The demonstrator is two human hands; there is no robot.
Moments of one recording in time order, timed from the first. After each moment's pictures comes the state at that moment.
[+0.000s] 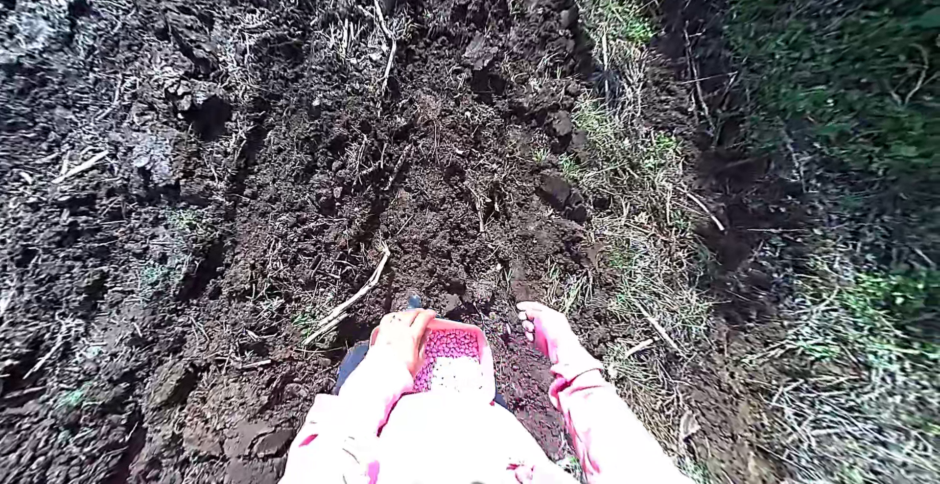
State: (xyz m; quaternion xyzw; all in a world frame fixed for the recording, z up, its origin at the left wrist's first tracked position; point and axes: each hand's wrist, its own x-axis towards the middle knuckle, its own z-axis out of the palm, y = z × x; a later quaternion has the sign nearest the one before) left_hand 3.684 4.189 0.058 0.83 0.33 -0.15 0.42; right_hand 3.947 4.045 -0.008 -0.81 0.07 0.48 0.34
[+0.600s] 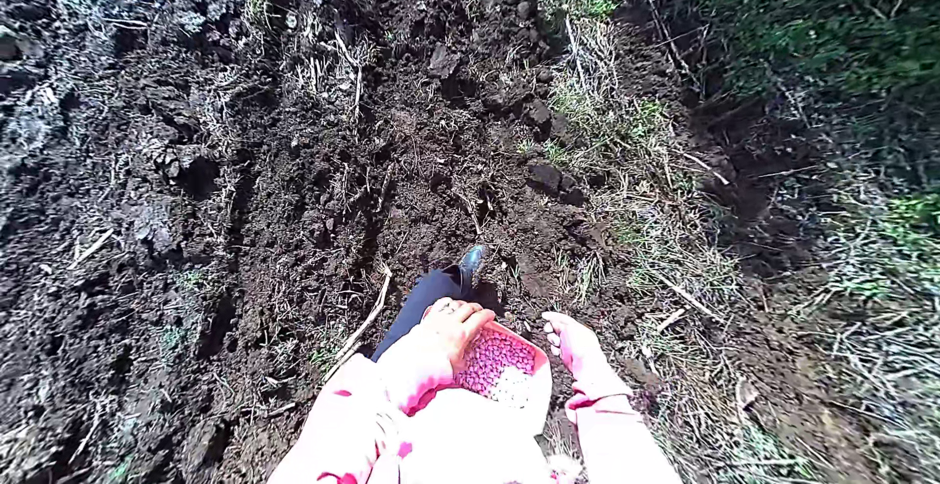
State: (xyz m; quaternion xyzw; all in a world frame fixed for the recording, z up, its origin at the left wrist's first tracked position) left_hand 3.773 4.199 0.076 0.92 0.05 -0.05 0.39; right_hand 3.964 3.994 -0.005 -0.80 0.14 0.41 0.42
